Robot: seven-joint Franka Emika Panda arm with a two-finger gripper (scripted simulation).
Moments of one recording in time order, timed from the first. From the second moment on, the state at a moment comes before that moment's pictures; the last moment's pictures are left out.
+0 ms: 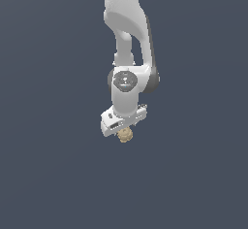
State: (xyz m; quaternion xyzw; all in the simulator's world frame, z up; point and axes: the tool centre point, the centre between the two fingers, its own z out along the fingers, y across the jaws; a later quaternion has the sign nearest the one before) arm 0.029 0.003 0.089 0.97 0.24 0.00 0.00
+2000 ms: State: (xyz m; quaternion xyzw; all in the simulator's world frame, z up) arm 0.011 0.023 0.079 0.97 0.24 0.00 0.00
